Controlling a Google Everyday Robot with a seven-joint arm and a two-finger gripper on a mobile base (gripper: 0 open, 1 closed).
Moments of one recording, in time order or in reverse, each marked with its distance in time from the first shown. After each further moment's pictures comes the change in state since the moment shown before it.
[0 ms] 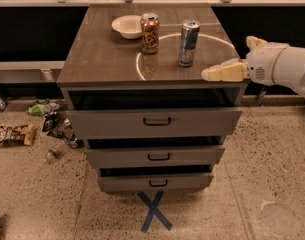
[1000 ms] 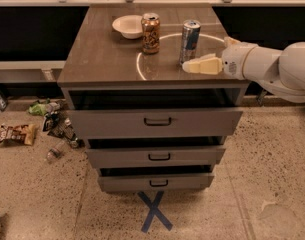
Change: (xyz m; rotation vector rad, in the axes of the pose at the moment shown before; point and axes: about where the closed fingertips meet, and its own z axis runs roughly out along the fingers) arm 0.004 -0.006 0.074 -0.022 -0.072 0.095
